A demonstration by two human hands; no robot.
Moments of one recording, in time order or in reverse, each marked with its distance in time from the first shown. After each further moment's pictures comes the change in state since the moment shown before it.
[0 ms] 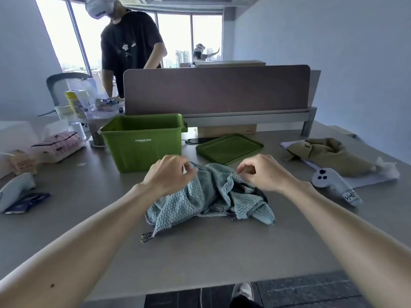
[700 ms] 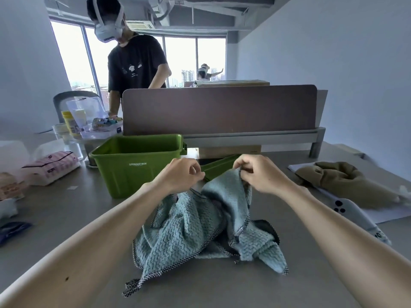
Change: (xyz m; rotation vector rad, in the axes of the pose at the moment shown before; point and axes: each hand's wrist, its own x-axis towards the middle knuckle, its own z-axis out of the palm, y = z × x) left_hand 0.089 -0.006 0.009 -0.151 -0.102 0.002; right_hand 0.069 0.005 -0.017 0.101 0.099 -0.085
